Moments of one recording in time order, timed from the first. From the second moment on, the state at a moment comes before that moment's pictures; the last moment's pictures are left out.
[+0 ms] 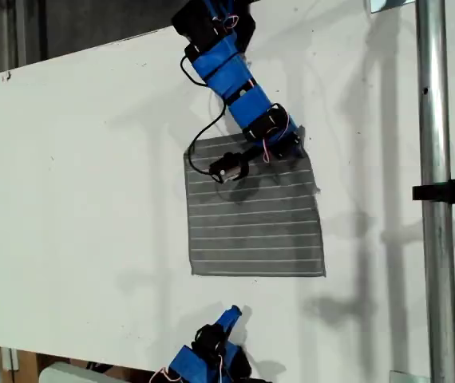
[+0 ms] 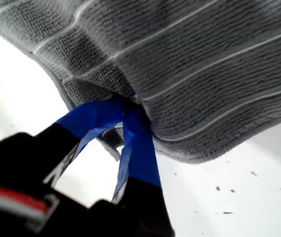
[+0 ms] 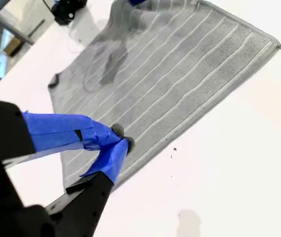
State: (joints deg) arm 0 16.2 168.7 145.3 73.8 -96.2; arm 1 -28.4 67.4 87.7 69.5 85.7
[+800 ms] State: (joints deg) arm 0 16.2 170.8 148.3 72.9 -95.8; arm 1 -33.4 105.0 95.4 85.5 87.6
